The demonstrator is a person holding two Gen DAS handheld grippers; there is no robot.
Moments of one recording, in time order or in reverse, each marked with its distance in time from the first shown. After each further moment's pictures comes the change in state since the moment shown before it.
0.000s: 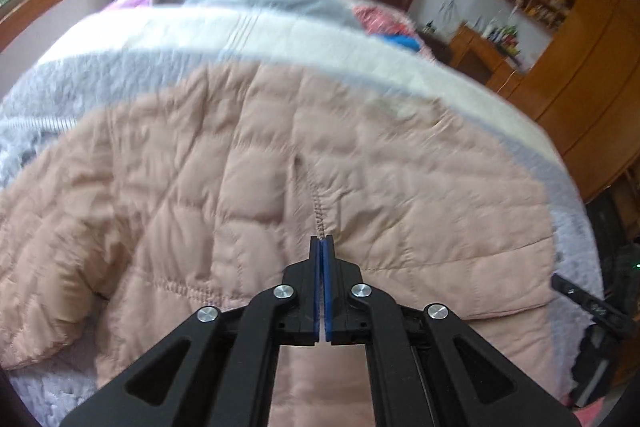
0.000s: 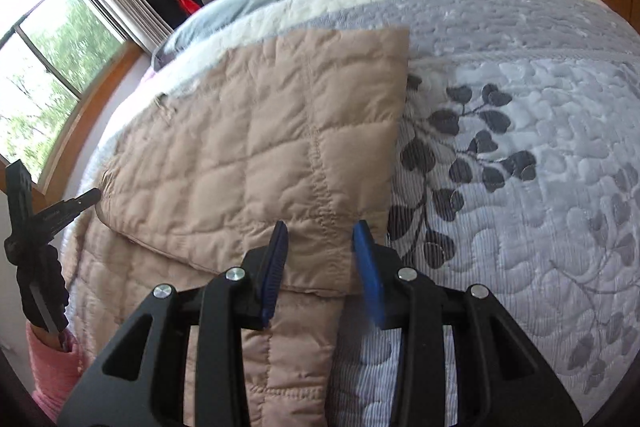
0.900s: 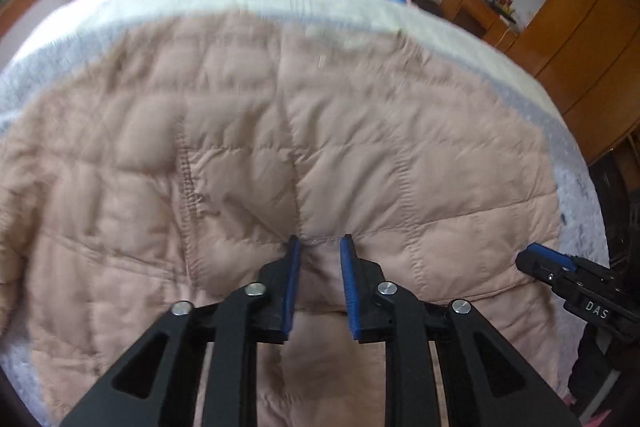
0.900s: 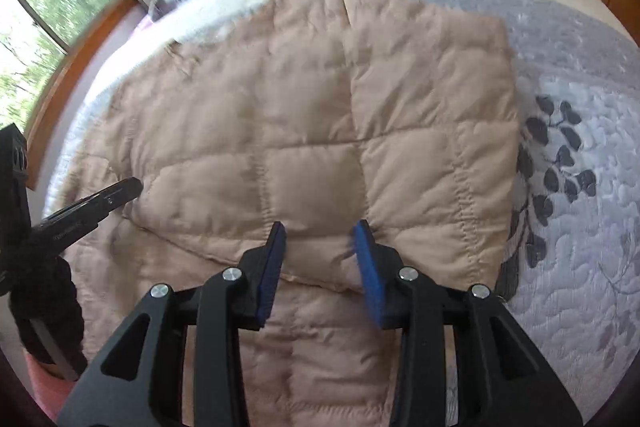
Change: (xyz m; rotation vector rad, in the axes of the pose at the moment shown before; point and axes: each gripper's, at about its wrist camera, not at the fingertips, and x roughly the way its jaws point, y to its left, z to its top) left arm 0.032 -0.076 -0.018 0.067 0.120 -0.007; right arm 0.040 0.080 0.007 -0.083 0.149 -0.087
